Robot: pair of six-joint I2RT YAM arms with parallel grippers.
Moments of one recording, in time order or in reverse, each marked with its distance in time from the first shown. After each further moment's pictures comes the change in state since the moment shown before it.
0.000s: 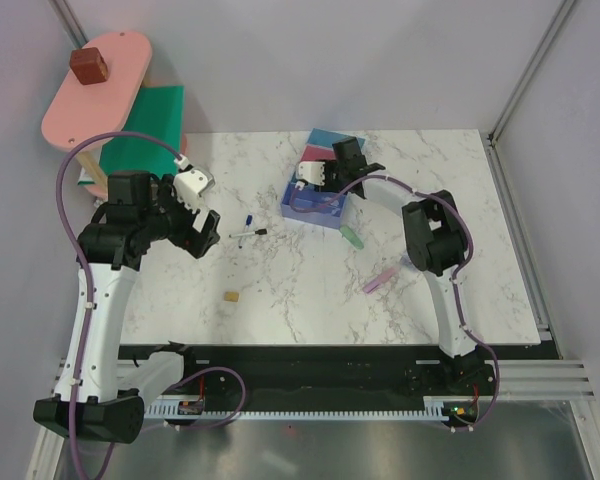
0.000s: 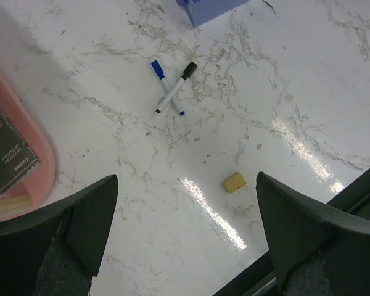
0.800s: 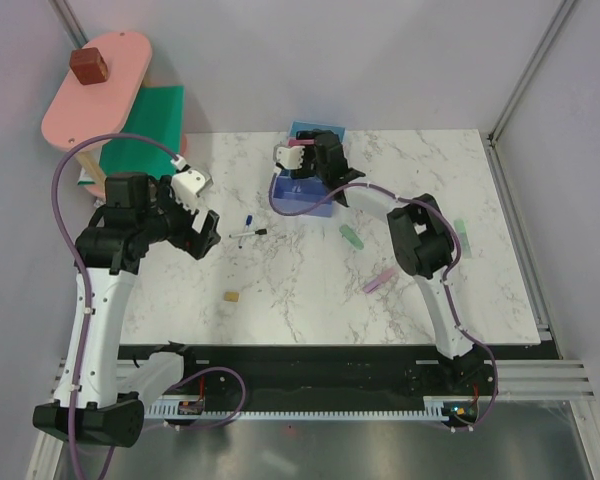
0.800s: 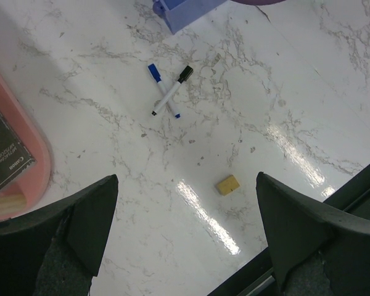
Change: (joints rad) left arm 0.000 -0.016 0.000 0.000 0.018 -0.036; right arm 0.104 0.048 0.031 0.463 0.201 -0.032
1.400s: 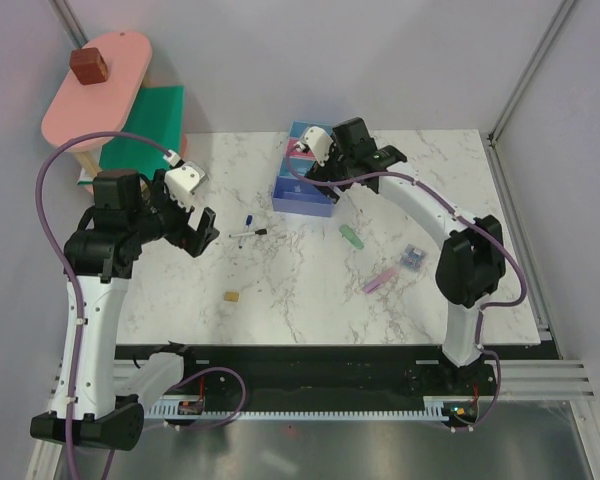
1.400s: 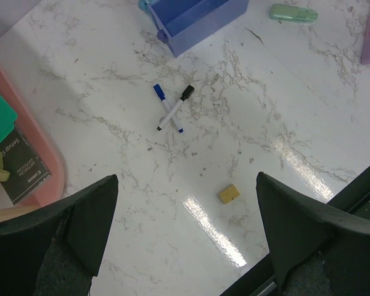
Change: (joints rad) left arm -0.002 -0.022 0.077 -0.024 0.026 0.000; right arm -0.007 -0.451 -0.056 -0.802 -0.121 0.683
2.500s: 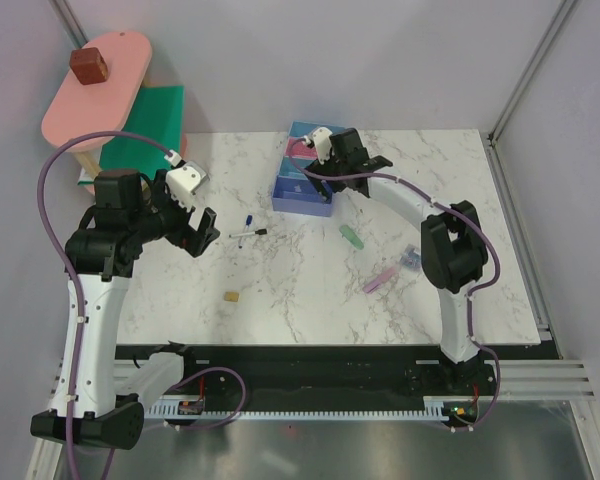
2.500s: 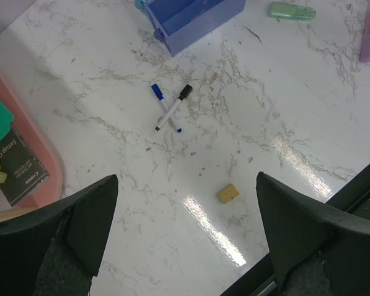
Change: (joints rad) left arm 0.000 0.006 -0.003 0.002 0.008 0.010; right arm -0.029 0.175 -0.053 0.181 0.028 0.271
